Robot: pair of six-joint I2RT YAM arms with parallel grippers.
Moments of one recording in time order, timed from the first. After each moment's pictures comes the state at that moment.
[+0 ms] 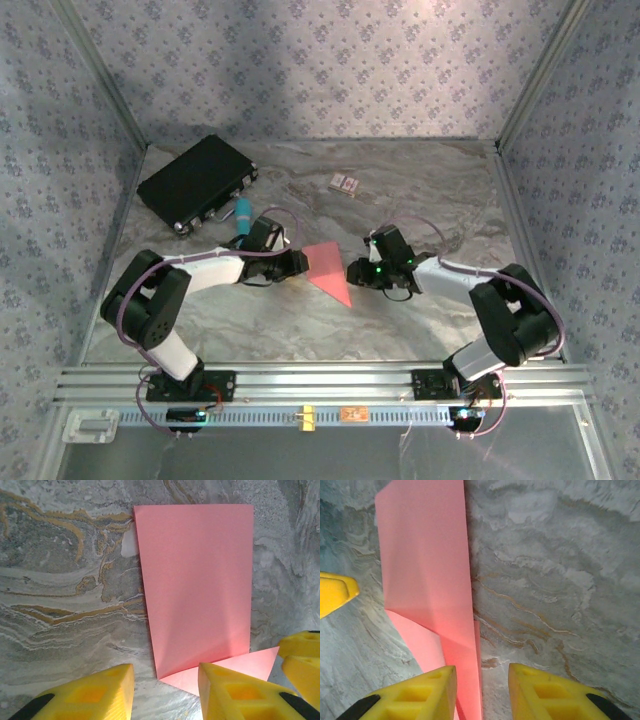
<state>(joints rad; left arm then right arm) -0.58 1.63 0.77 -0.08 0.36 -0.82 0.54 1.49 0.67 -0.12 -0.32 0.63</state>
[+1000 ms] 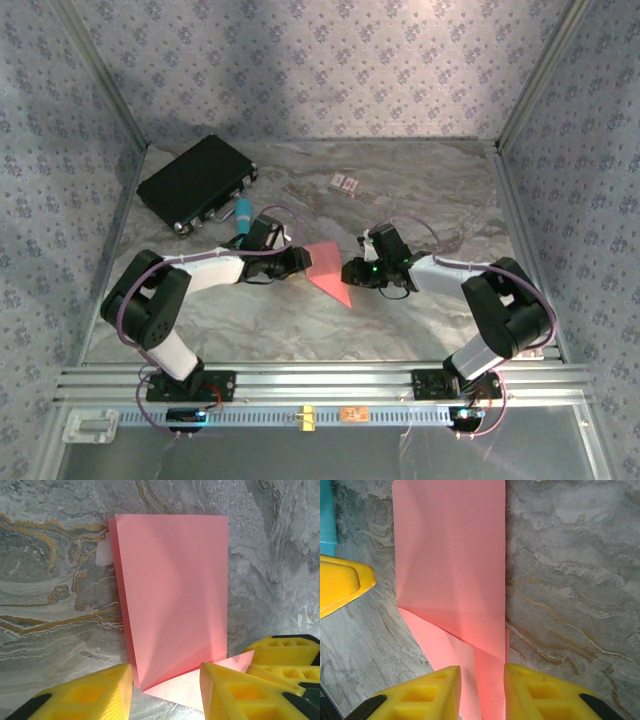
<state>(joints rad) -0.58 1.63 0.77 -0.03 0.39 -0.87 0.56 1.56 0.68 -0.05 -0.41 0.61</state>
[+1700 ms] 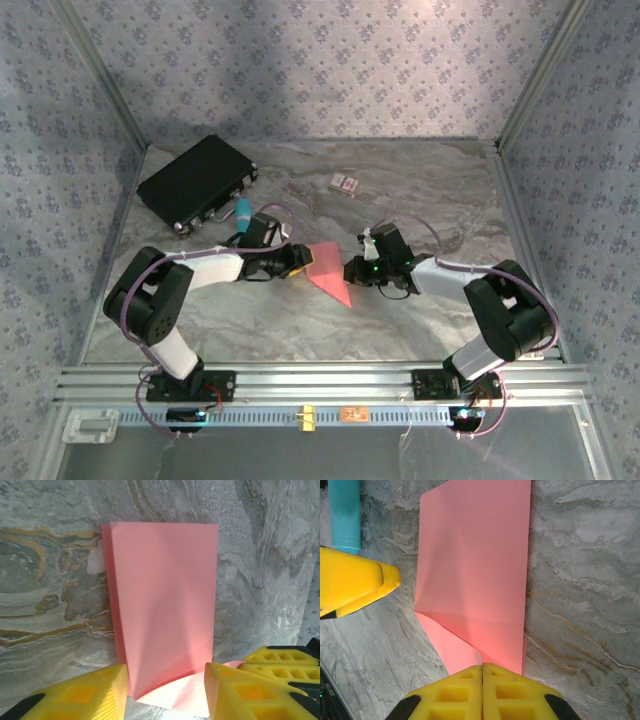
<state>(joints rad) -0.55 1.65 0.77 0.02 0.46 -0.91 0.55 1.53 0.65 0.03 -0.43 0.61</state>
